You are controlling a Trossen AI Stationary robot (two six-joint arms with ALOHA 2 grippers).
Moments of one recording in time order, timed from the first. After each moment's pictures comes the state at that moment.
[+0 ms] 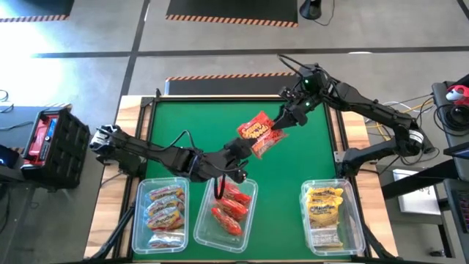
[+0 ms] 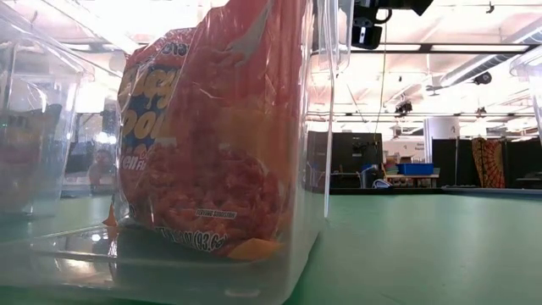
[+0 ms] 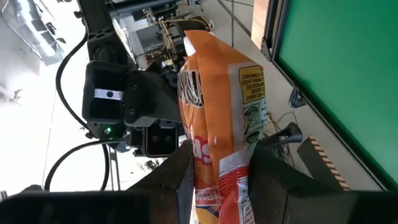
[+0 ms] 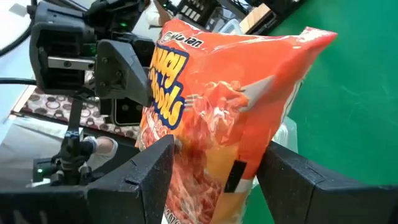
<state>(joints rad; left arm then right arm) -0.28 1.68 1.54 -0.13 -0.91 1.61 -0.53 1.28 1.30 -0.53 -1.04 0.53</state>
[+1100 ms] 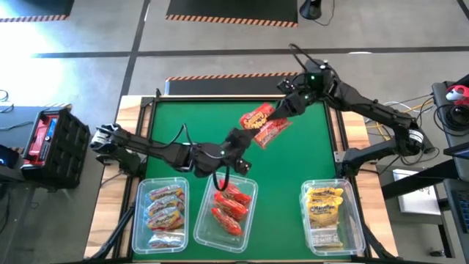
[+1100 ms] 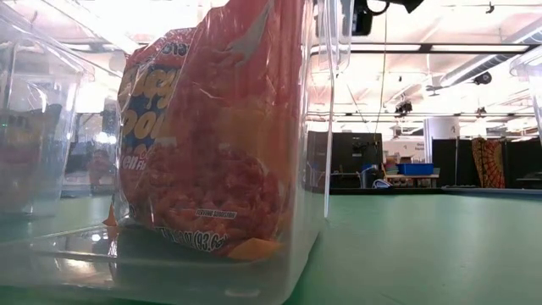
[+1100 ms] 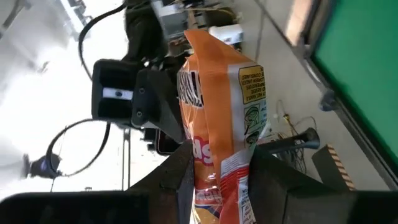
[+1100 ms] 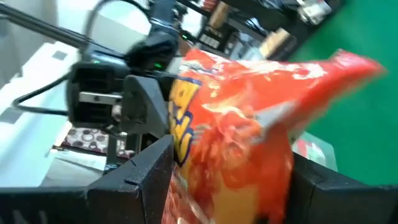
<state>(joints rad) -0.23 1.68 1.52 0.07 -0.89 1.67 -0.51 1.28 1.30 -0.28 -1.03 0.86</state>
